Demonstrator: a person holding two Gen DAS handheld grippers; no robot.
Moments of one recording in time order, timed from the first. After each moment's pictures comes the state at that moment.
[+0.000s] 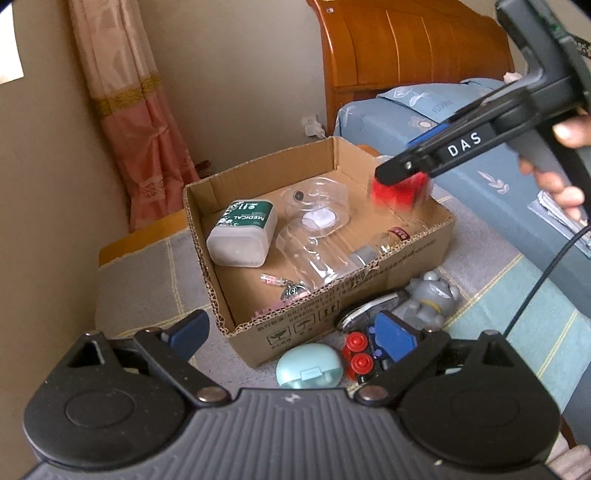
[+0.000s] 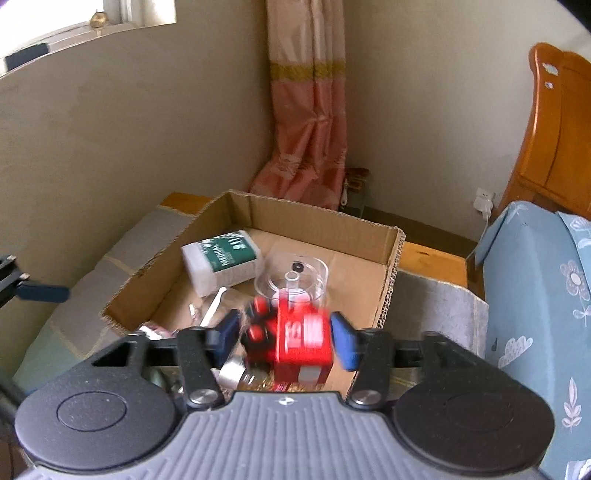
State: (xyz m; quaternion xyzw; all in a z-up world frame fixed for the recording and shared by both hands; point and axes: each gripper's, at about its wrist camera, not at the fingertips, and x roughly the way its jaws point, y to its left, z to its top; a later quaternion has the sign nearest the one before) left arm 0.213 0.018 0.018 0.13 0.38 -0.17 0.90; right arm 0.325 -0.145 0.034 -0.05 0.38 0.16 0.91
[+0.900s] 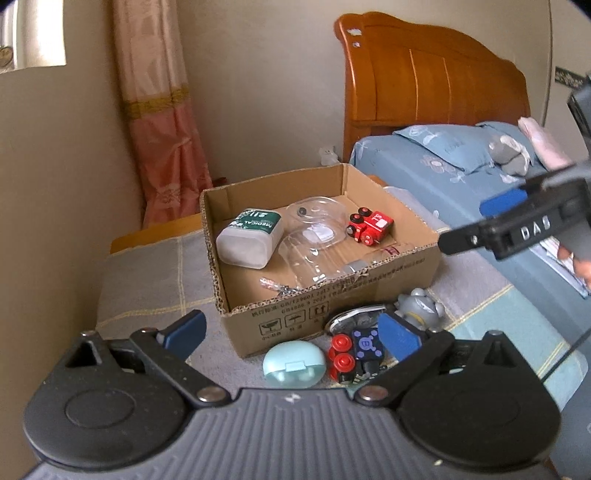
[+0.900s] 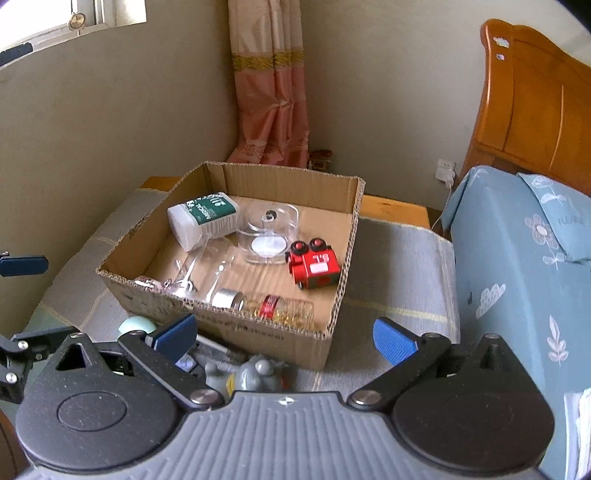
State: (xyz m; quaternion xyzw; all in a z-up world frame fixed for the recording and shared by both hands) left arm 0.176 0.025 0.017 0.07 0.34 -0.15 0.93; right arm 0.248 -0.160 0.020 -0.02 0.39 0.11 0.91
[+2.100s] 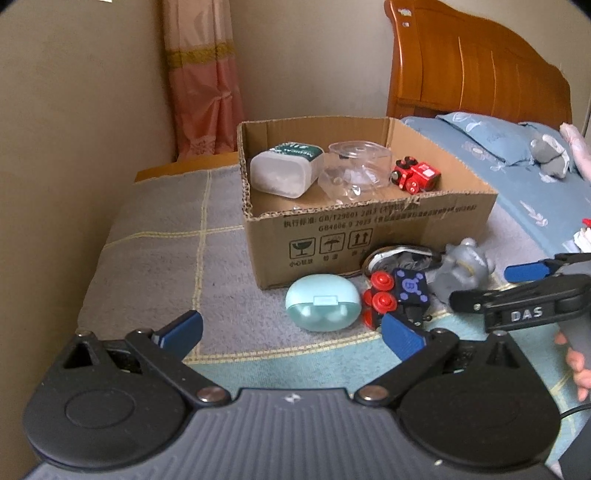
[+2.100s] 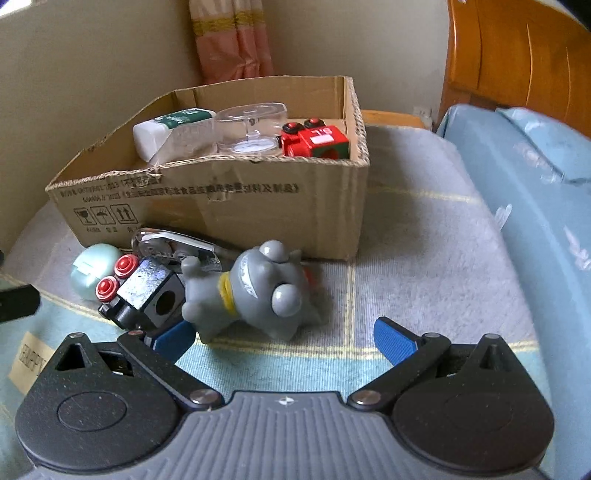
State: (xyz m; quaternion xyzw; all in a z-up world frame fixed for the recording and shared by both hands) left arm 0.171 0.038 -0.047 0.04 0.37 -0.08 0.92; right arm 0.227 -0.141 -0.094 0.02 0.41 0.05 0.91
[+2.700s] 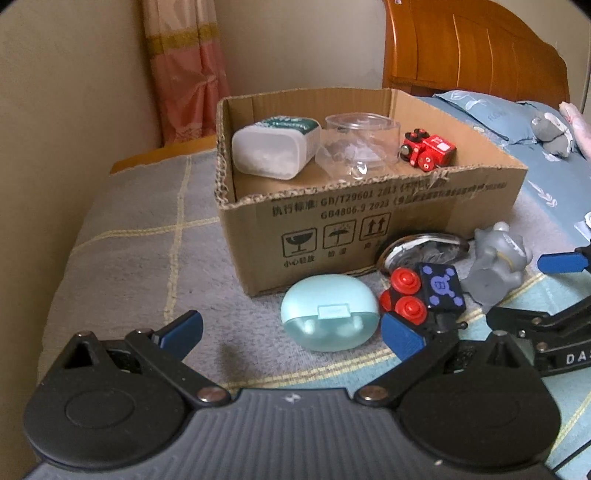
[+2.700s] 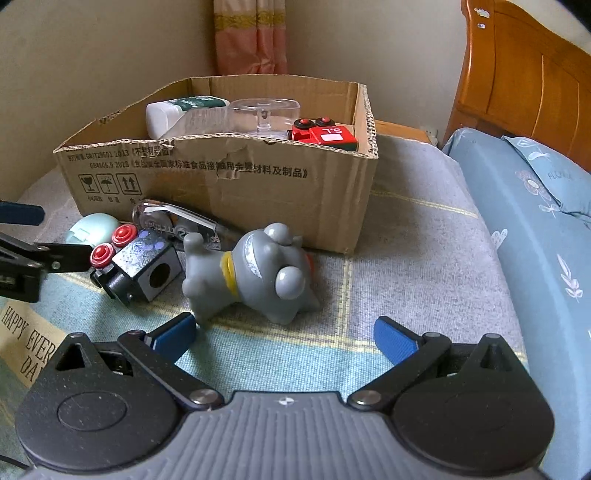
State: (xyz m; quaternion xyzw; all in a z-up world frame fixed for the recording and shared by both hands) left arm 0.212 0.030 -0.083 0.05 0.39 -0.10 0.91; right arm 0.215 -0.133 -0.101 -0.04 0.40 0.06 0.91
